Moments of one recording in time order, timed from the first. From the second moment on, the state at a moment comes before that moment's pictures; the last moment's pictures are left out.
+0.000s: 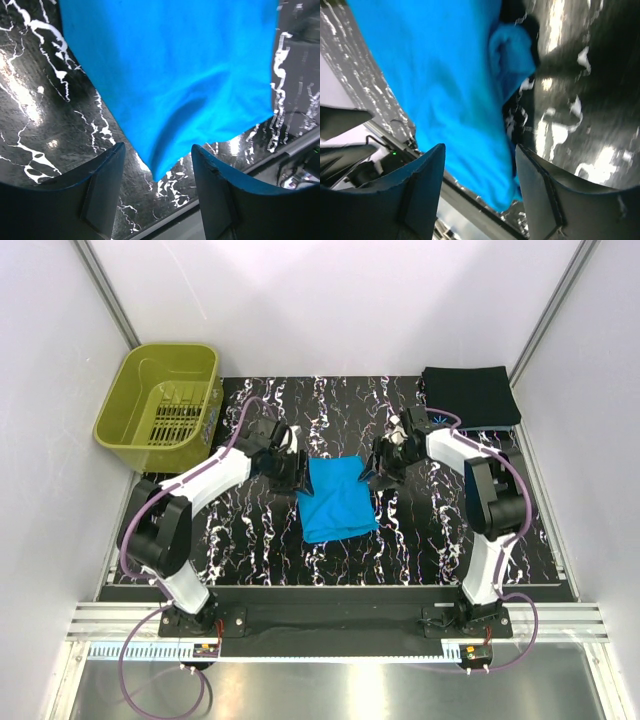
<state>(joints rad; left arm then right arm) -0.47 1.67 1.18 -0.58 0.33 -0.44 0.26 1.92 1.30 -0.55 -0.59 0.51</state>
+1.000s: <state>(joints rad) -0.36 1.25 1.10 -0.60 0.34 -0.52 0.28 1.45 1.50 -0.94 -0.37 0.49</state>
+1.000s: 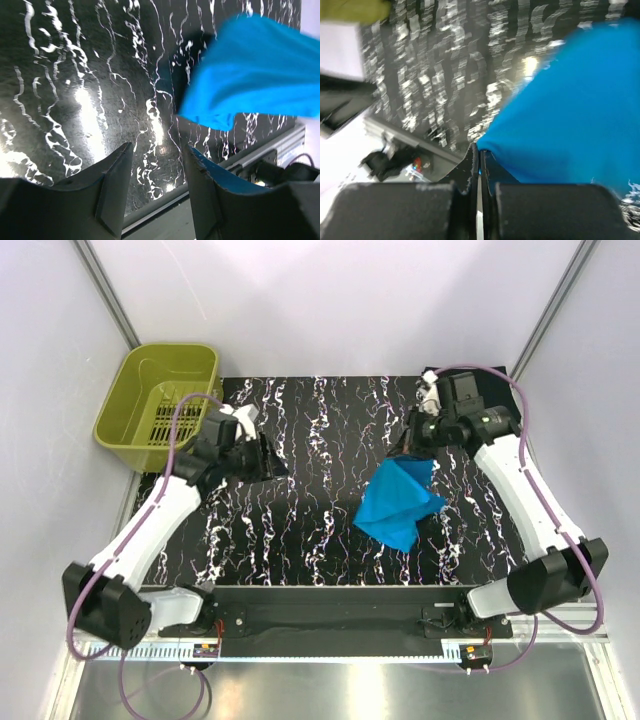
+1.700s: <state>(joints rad) -0.40 1.14 1.08 -0.73 0.13 -0.51 0.50 1.73 1.43 -0.72 -0.59 0.64</state>
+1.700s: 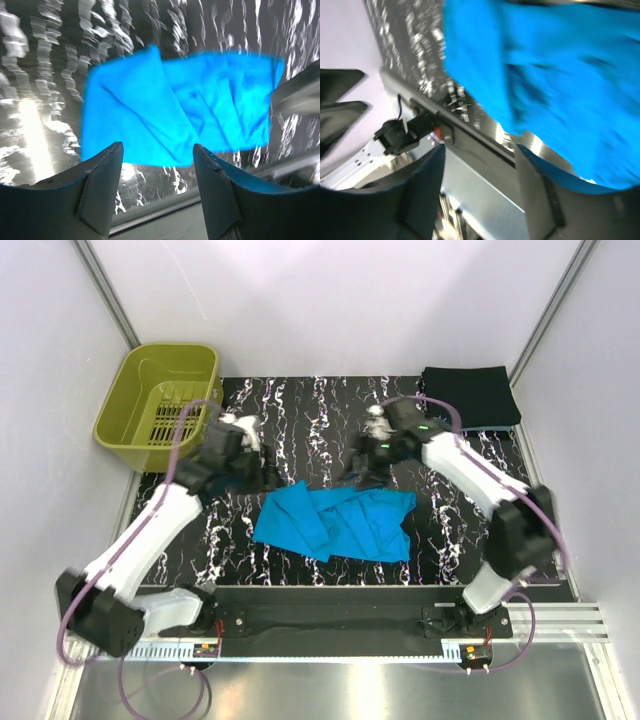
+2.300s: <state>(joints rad) -0.76 1.61 1.13 -0.67 0.19 -0.51 0.53 1.57 0.95 -0.66 -0.47 0.60</state>
